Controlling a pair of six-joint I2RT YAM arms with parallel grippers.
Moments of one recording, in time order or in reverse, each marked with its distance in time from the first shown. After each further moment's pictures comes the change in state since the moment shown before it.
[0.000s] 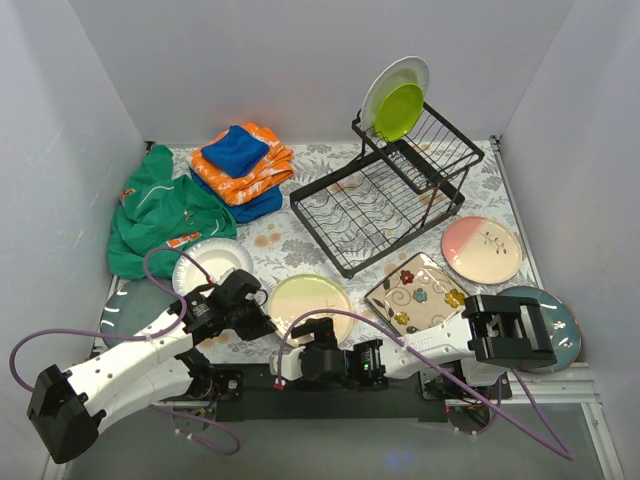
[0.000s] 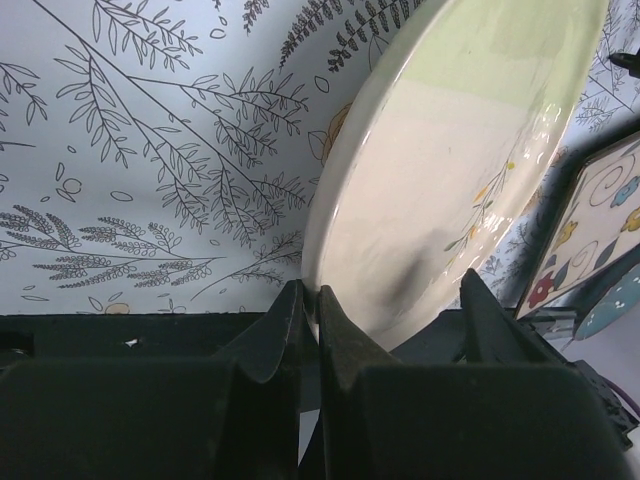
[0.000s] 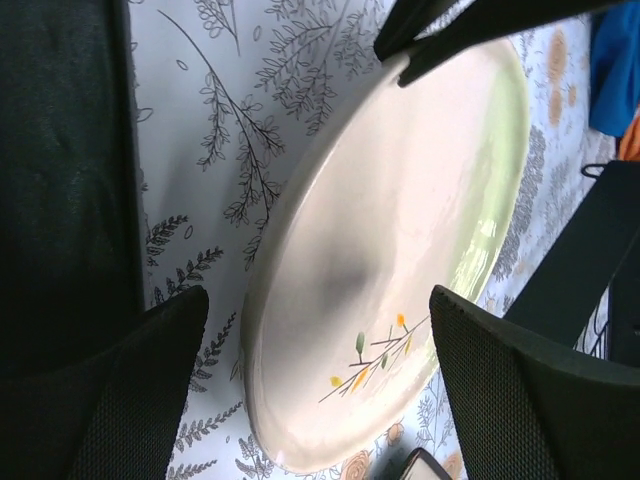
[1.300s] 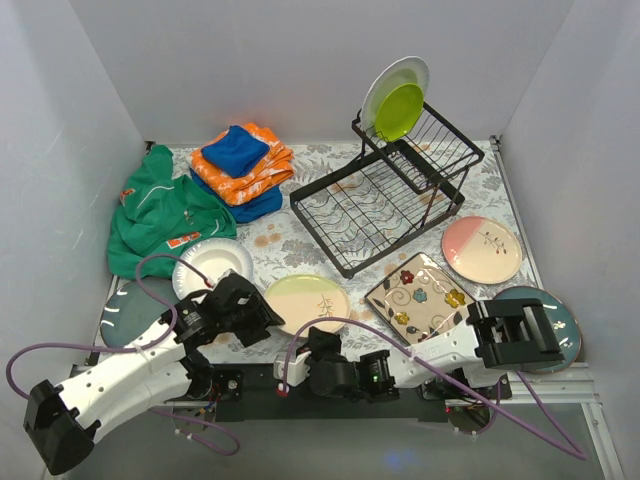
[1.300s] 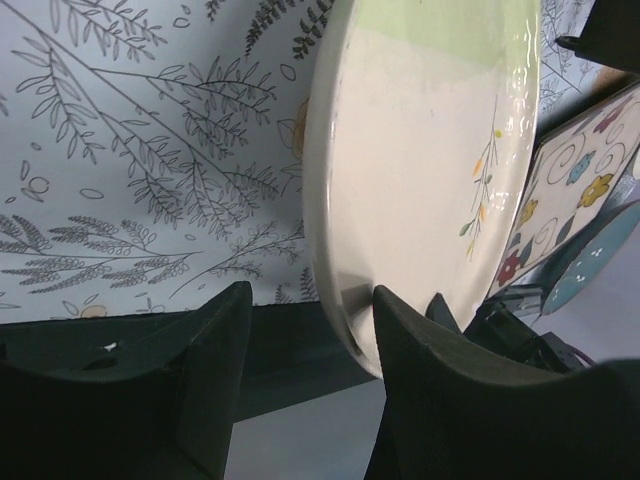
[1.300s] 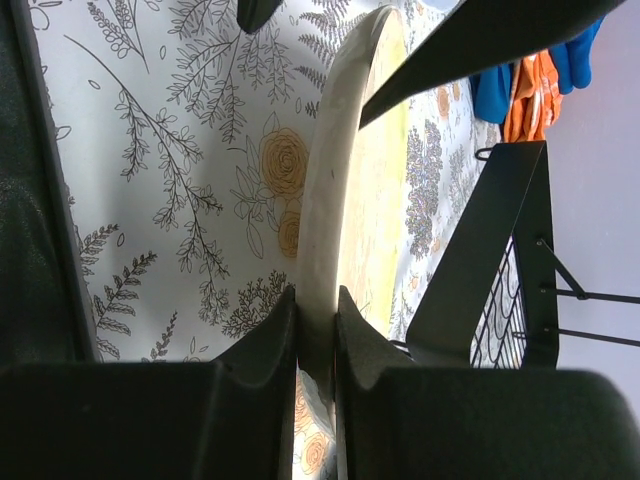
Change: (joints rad) left arm 0.005 -0.114 -0.046 0.013 0.024 -0.007; right arm 0.090 -0.026 -0.080 0.197 0.254 -0.069
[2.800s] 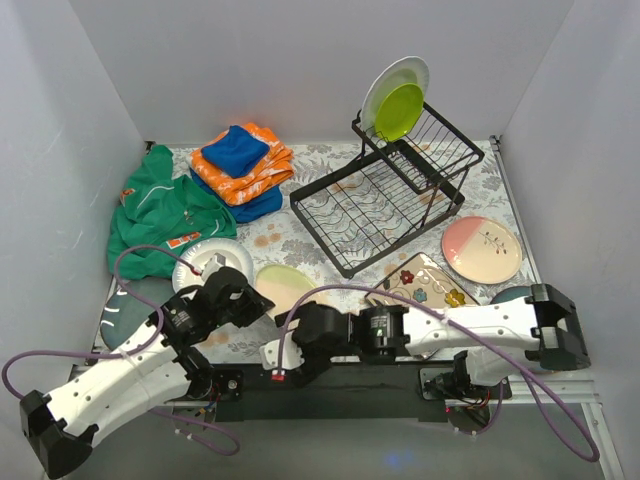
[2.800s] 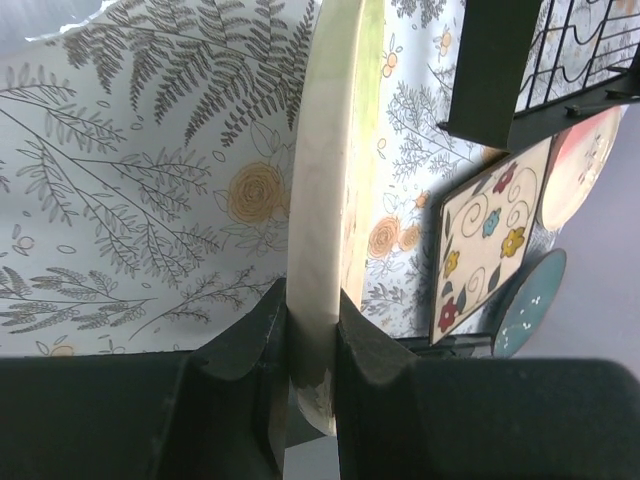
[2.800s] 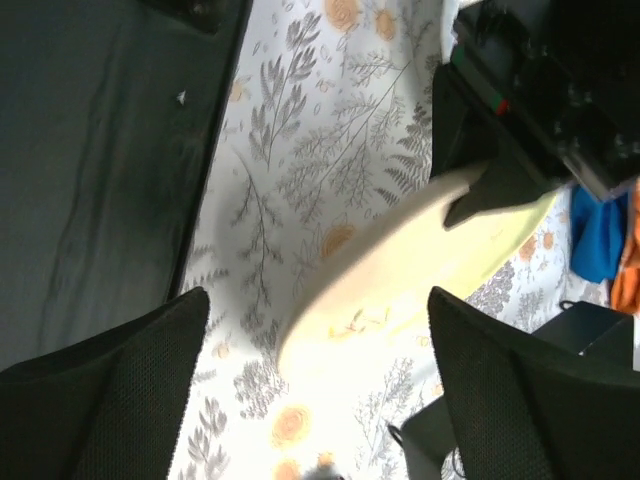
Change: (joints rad) left arm -0.001 -0.037 0.097 0.014 -0.188 -0.001; right arm -0.151 -0.146 0.377 -0.591 -0.614 -0.023
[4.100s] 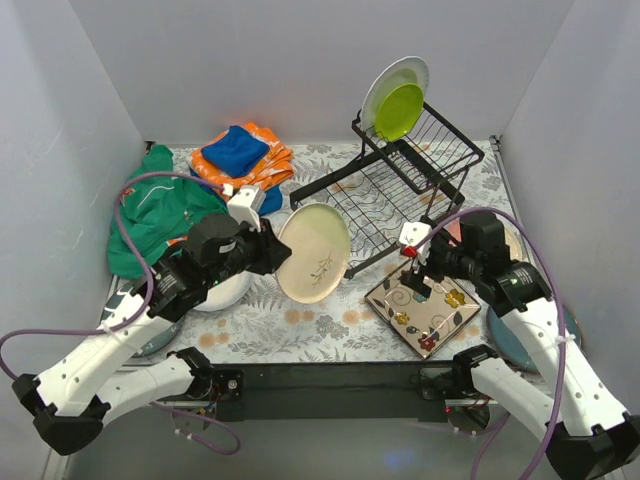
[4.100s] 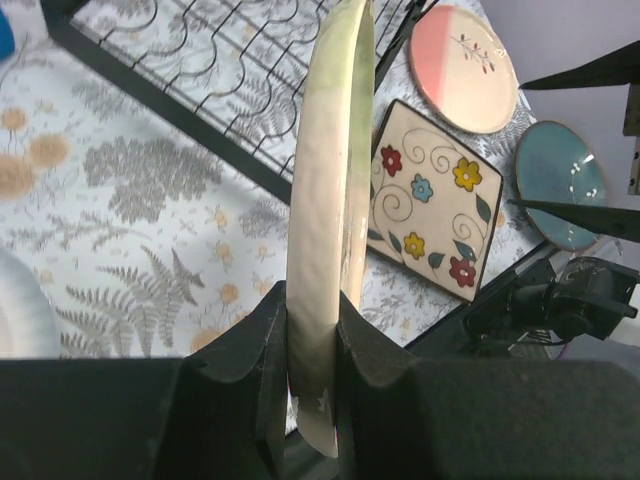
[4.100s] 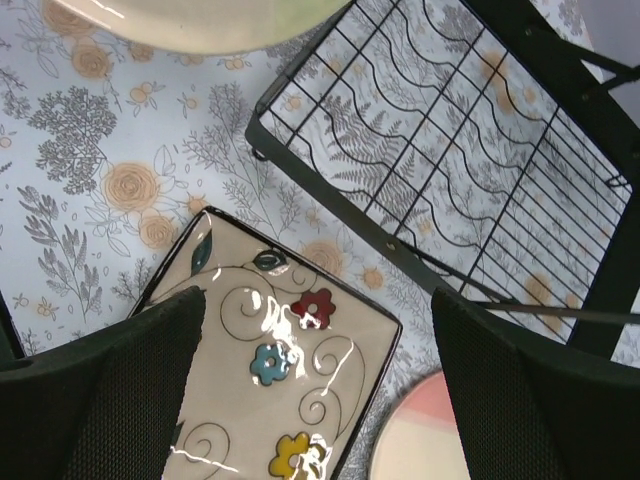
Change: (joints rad) left arm 0.000 0.203 0.486 0.104 0.109 0.844; right arm -1.158 -0.585 -0.101 -0.420 -0.676 -0.182
